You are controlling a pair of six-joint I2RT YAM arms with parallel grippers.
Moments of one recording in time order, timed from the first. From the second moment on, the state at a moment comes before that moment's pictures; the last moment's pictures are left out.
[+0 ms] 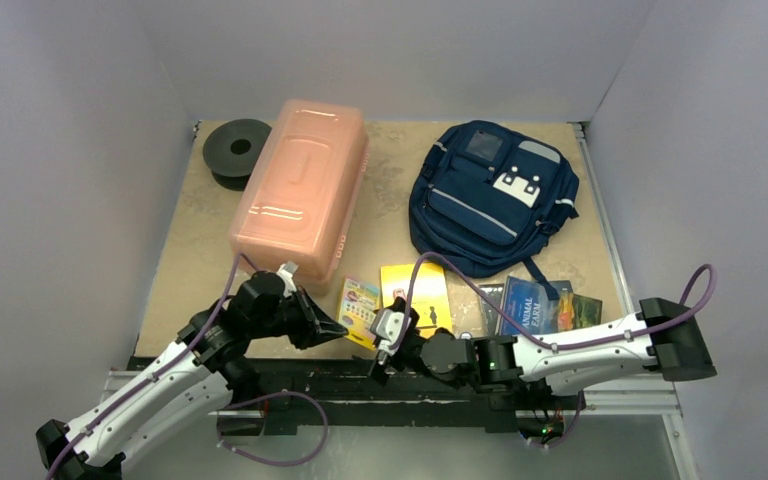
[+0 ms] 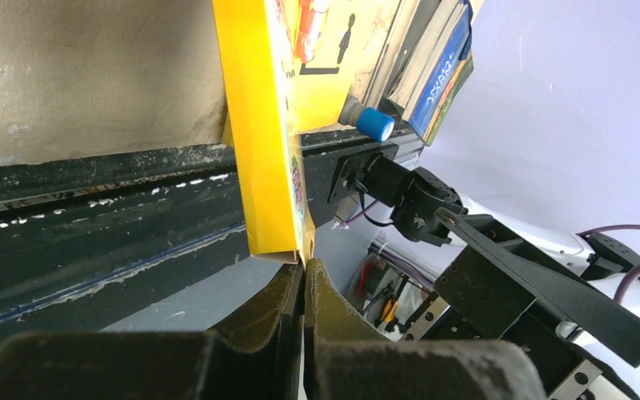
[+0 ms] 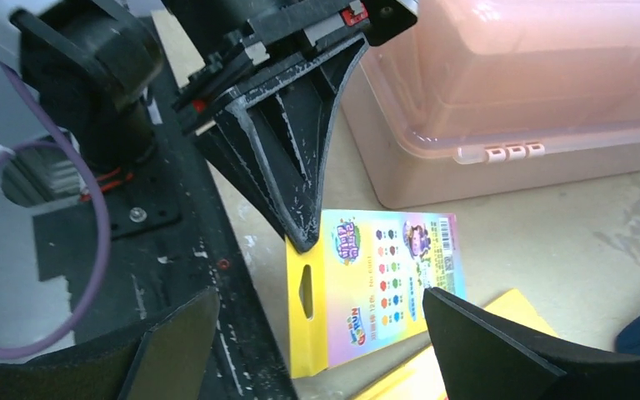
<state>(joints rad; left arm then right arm) -0.74 0.55 0.48 -0.62 0.32 -1.40 1.59 1.08 0.57 0.26 0.52 0.02</state>
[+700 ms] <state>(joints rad) -0.74 0.54 0.49 -0.66 0.37 -1.64 1.59 1.37 0.59 0.36 0.70 -0.18</state>
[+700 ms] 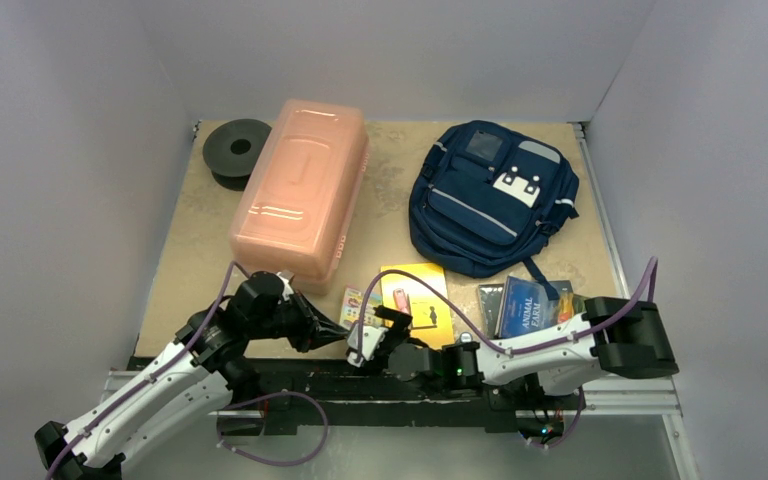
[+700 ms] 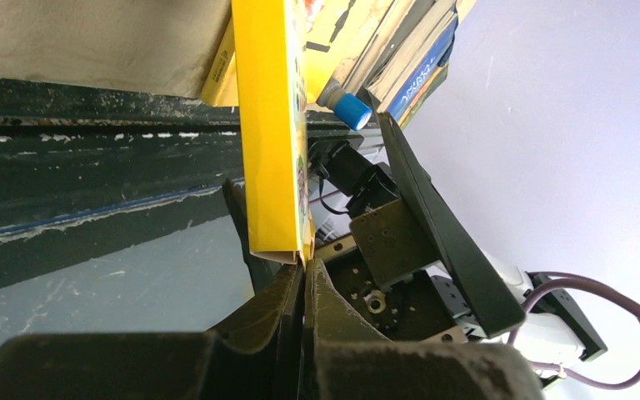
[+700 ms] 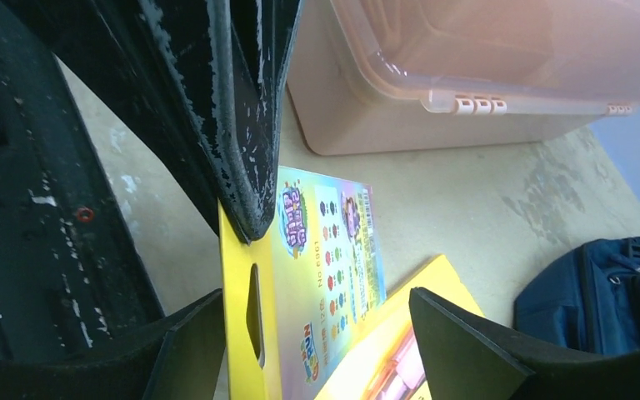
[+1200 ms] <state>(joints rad) -0.74 0.50 0.49 -0.66 0.38 -1.75 1.60 1.48 0.63 0.41 0.80 -0.26</state>
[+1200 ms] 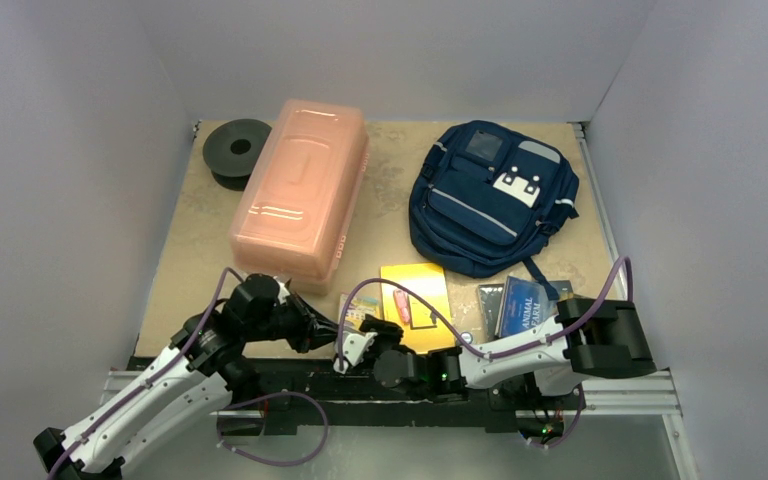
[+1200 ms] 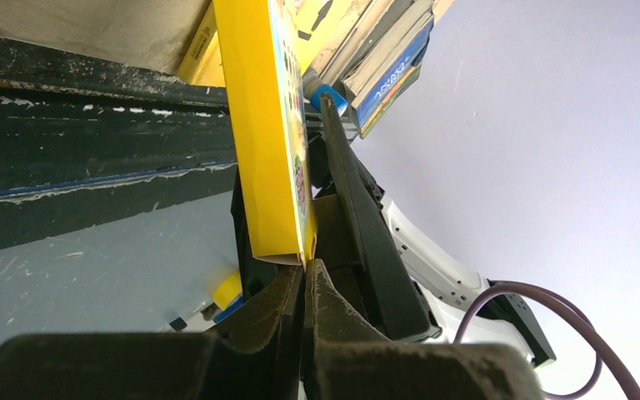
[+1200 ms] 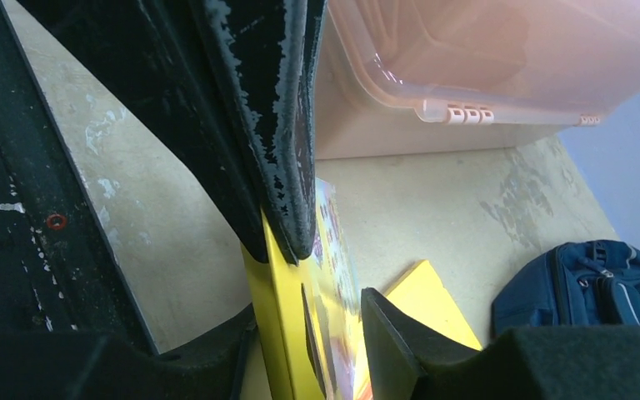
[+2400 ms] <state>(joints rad) -0.74 0.39 0.96 -0.88 0.05 -0.62 1.22 1.02 0.79 -0.08 0.05 0.16</state>
